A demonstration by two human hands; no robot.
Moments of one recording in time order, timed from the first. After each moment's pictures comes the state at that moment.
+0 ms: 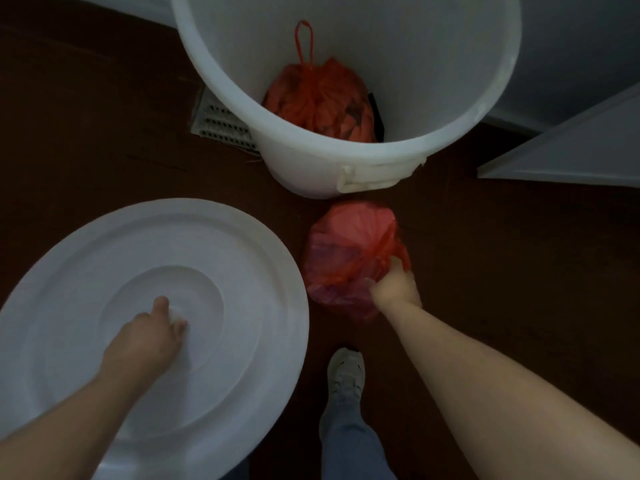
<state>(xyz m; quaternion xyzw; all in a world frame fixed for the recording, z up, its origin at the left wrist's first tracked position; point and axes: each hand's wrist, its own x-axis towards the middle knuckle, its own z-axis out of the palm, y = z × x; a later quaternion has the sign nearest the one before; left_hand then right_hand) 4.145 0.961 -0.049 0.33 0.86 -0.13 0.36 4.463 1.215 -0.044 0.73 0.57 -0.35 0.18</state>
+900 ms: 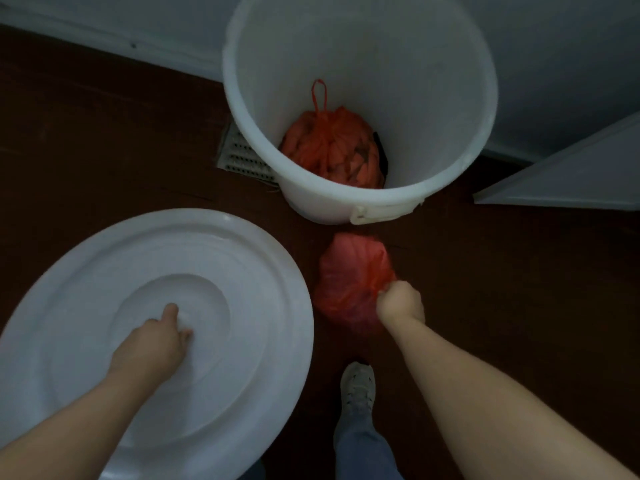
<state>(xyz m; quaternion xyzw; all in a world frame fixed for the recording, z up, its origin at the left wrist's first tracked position) 4.096 0.964 0.027 0.37 0.85 -0.14 0.34 4.420 1.209 0.029 0.77 0.54 -0.31 0.17</state>
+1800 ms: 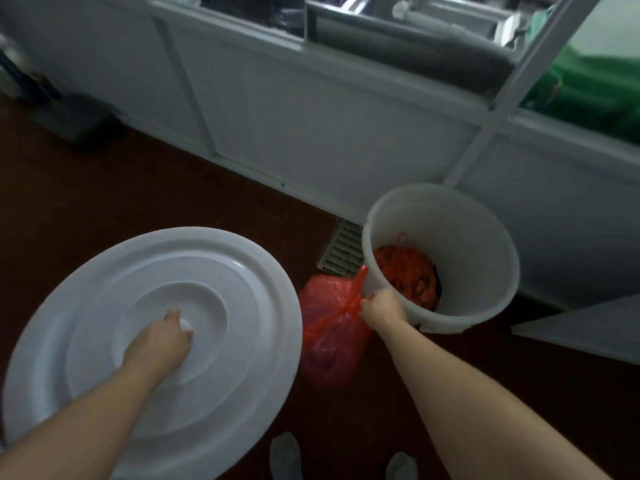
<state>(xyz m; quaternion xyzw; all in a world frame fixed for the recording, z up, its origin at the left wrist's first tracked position) 3.876 0.845 0.322 0.20 0.94 -0.05 0.27 4.143 1.154 0.352 0.63 0.67 -0.37 0.11</state>
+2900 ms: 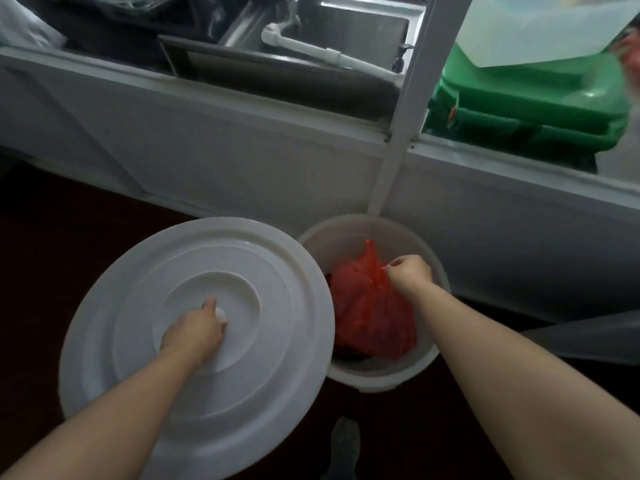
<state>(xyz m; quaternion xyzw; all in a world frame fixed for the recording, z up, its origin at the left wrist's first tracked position) 3.958 1.237 0.330 0.33 0.90 -0.08 0.27 4.243 1.527 0.371 0.66 0.64 -0.39 0.00</state>
